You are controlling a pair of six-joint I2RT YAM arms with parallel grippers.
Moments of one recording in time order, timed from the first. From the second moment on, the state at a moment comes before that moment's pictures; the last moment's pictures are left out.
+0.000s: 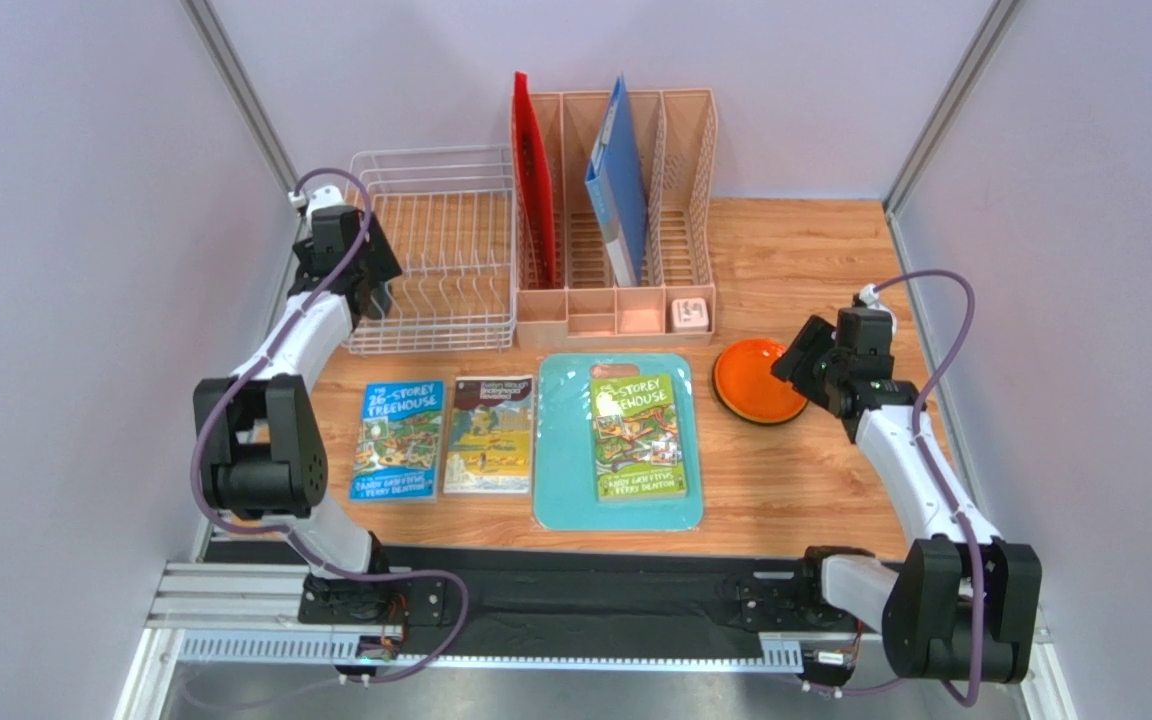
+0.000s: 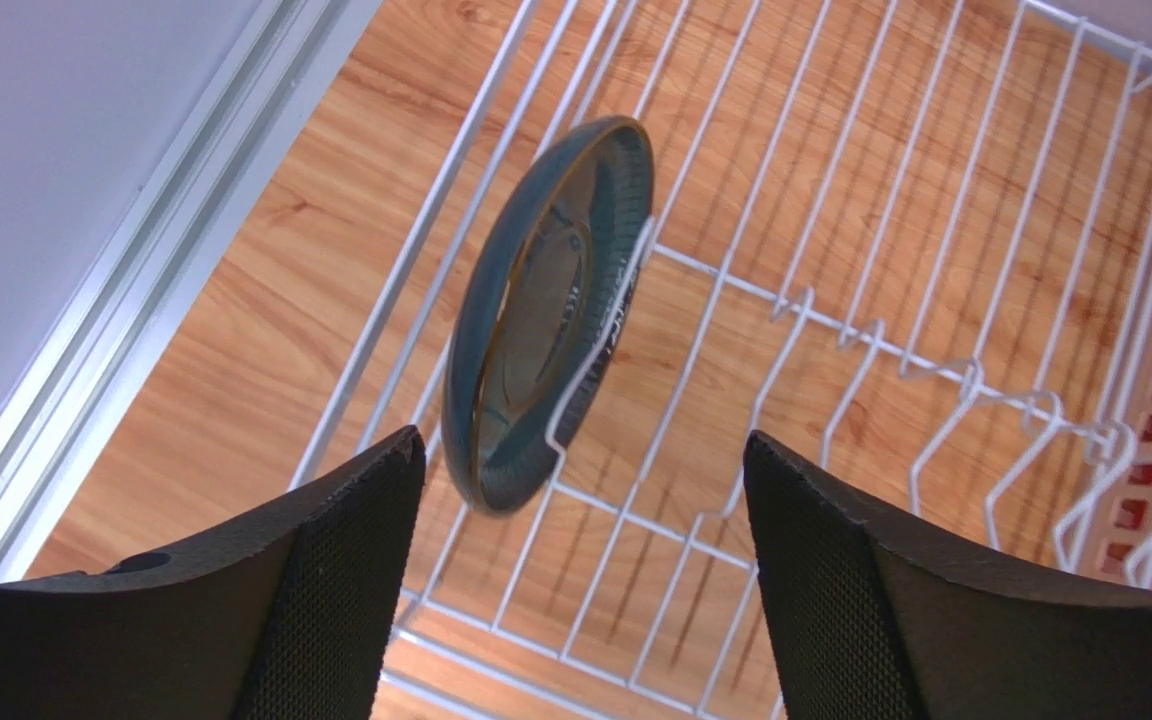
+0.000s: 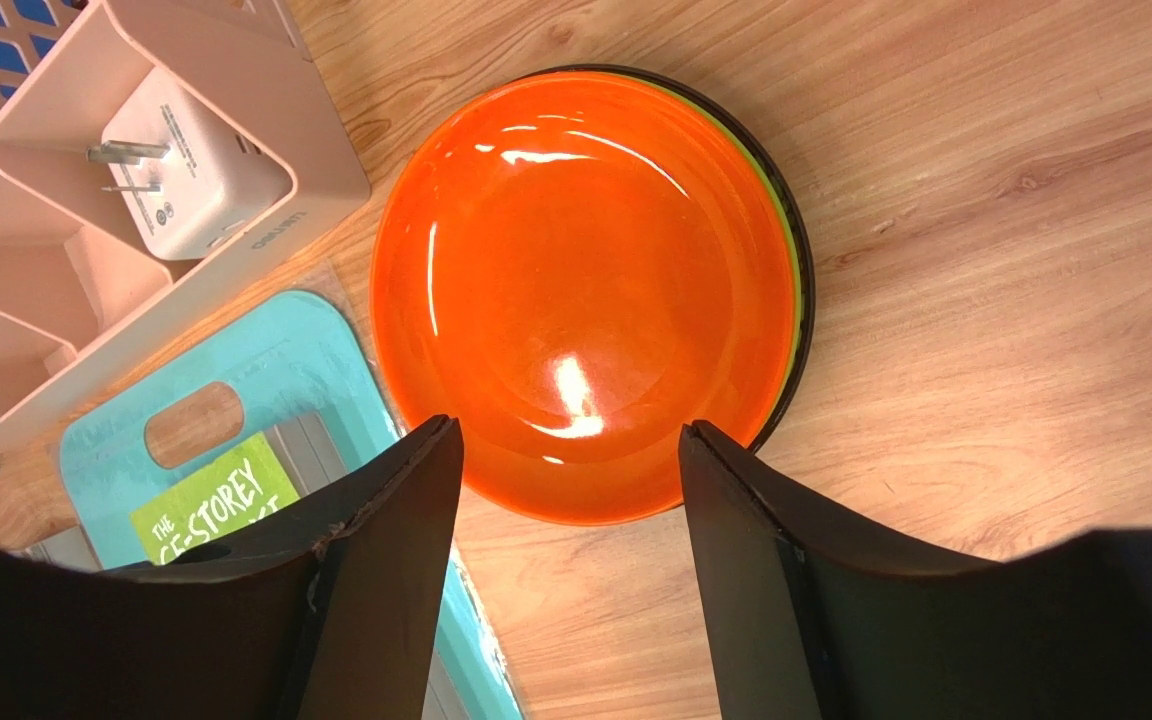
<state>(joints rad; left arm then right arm) 0.04 1.61 1.17 -0.11 -0.28 -0.31 -0.04 1.13 0.72 -0.36 -0.03 0.53</state>
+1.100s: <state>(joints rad) 0.08 1.79 1.20 0.01 -0.26 -0.12 -0.04 1.28 0.73 -0.34 -0.03 0.51</state>
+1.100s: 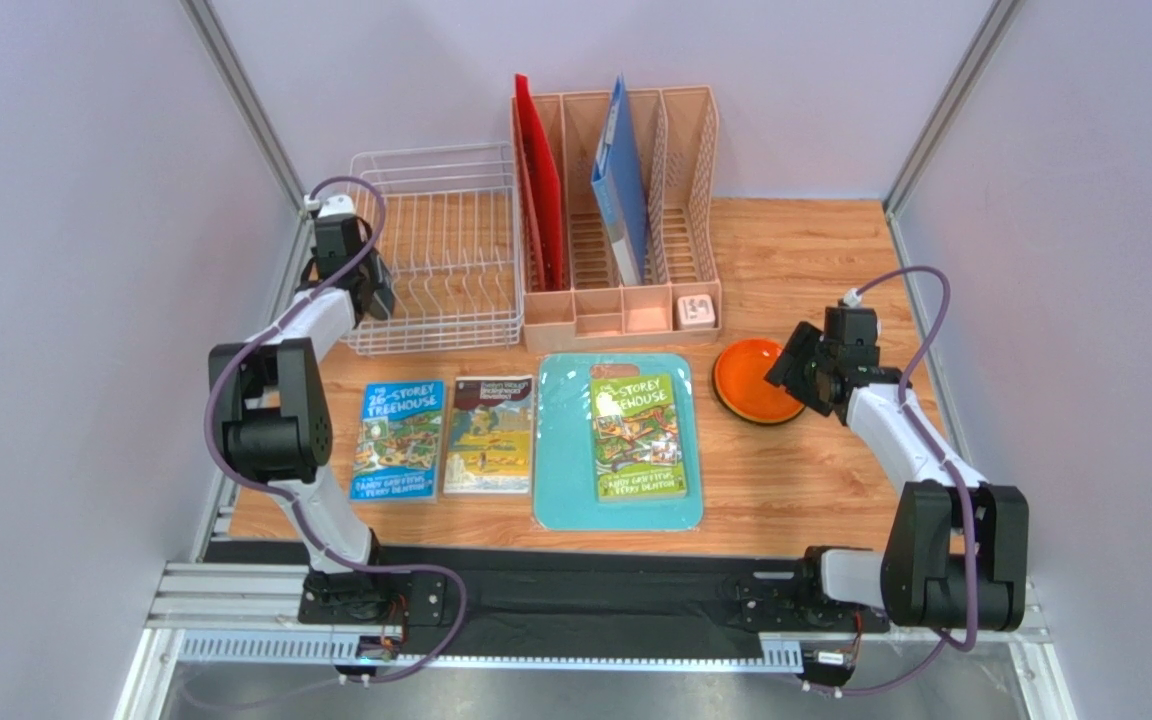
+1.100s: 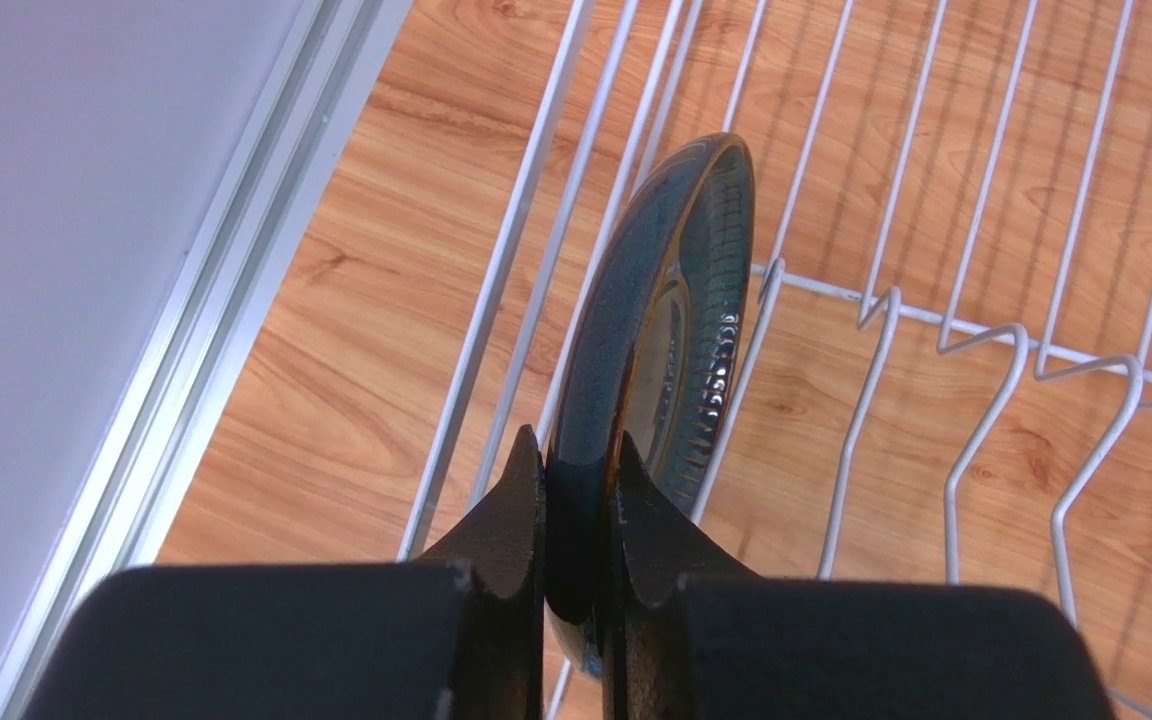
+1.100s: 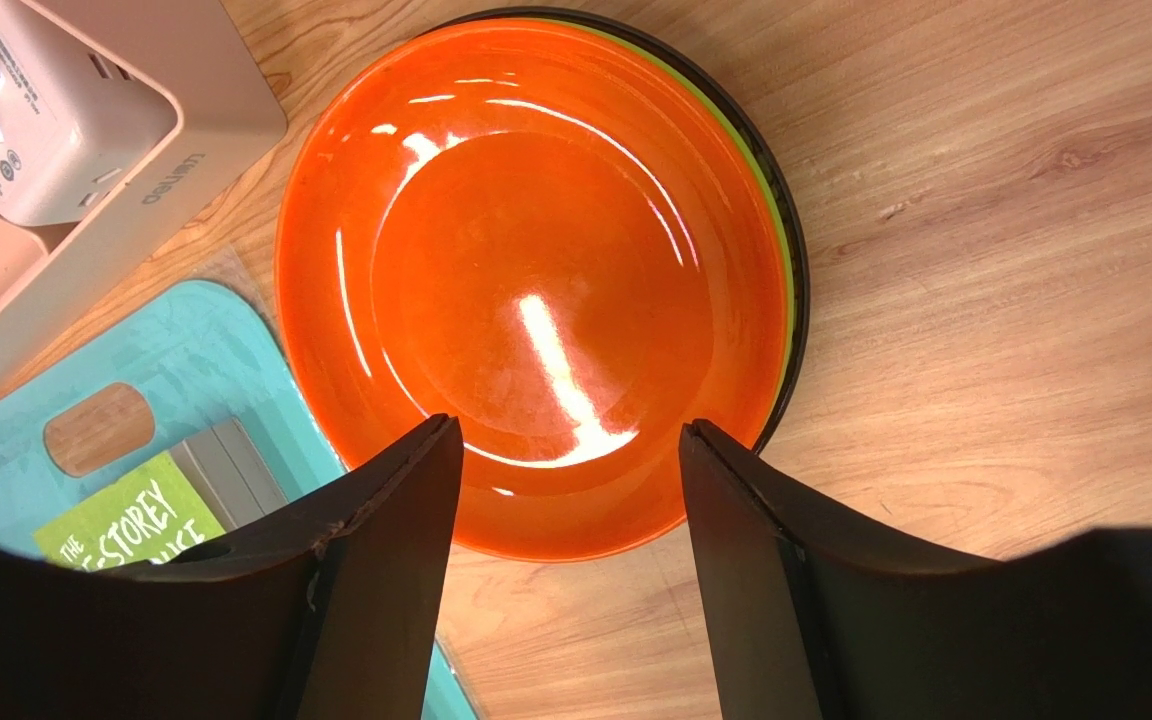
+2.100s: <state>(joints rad) -0.04 1.17 1.03 -0.15 -0.14 -0.32 0.01 1.07 0.75 -0.36 -0.16 0.51</state>
